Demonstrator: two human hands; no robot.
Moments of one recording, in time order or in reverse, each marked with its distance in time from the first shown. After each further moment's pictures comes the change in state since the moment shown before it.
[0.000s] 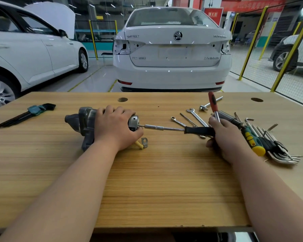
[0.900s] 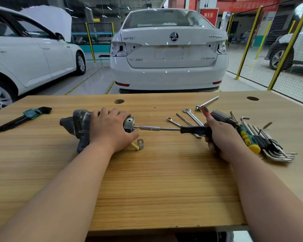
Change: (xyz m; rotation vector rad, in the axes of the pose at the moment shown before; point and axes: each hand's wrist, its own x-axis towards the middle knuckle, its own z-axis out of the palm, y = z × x) left_hand 0.001 0.000 0.001 0.001 -0.030 -0.002; right_hand 0.000 -0.002 -0.003 0.010 -0.011 0.075
